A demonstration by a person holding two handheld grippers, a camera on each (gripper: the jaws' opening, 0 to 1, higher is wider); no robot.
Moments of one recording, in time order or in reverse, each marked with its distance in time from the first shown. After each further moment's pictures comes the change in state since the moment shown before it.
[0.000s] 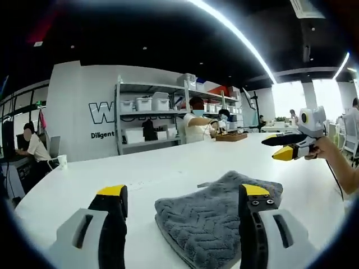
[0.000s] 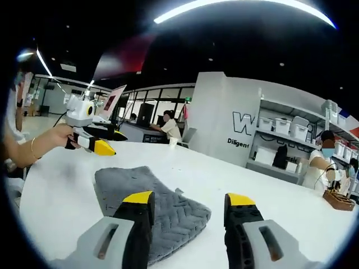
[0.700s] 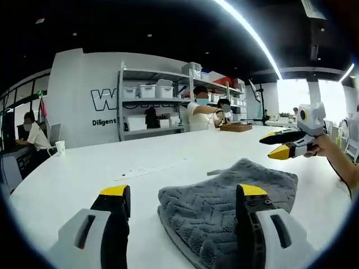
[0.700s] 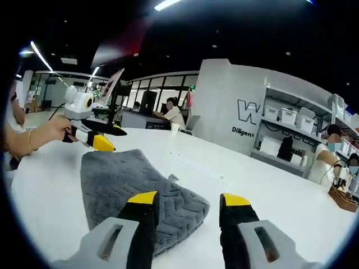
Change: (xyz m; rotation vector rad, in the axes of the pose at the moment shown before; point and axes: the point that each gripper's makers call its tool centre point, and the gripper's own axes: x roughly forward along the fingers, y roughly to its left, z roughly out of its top) left arm 0.030 0.010 -0.045 -0.043 0.080 0.022; right arm 0.032 -0.008 -0.042 -0.005 0.090 0.044
